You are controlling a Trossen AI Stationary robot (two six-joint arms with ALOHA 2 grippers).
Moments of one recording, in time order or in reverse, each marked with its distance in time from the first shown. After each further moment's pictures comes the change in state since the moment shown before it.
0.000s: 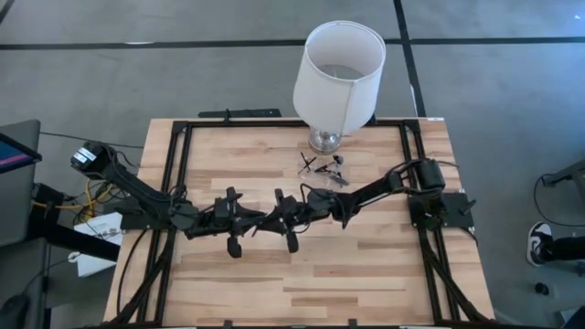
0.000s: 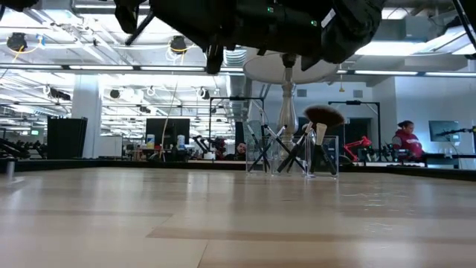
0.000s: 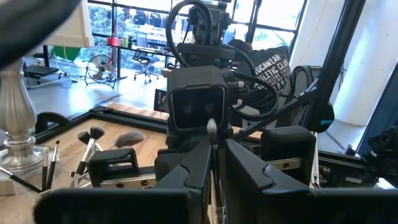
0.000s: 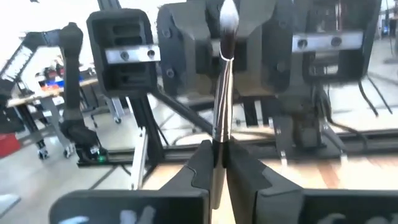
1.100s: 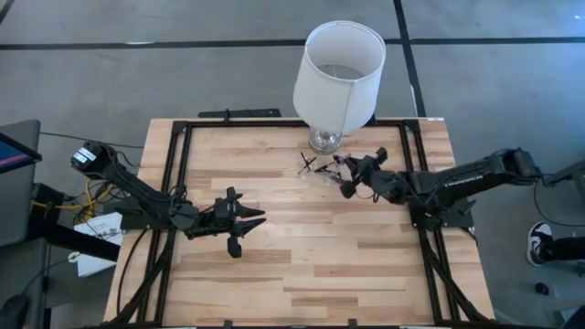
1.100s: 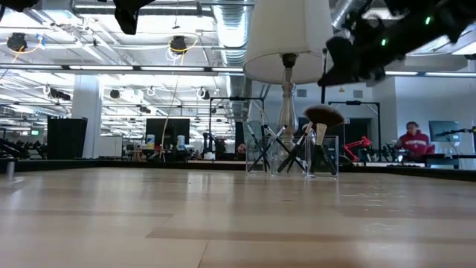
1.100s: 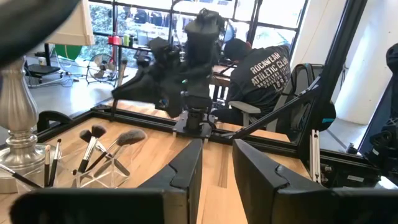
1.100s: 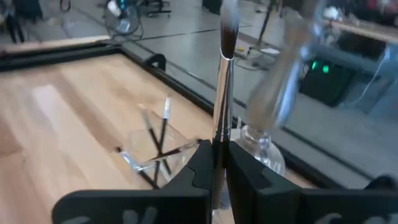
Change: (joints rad) left arm 0.000 0.000 0.000 -0.012 -0.004 -0.004; right arm -0.058 -0.949 -0.601 -0.850 1.014 -0.024
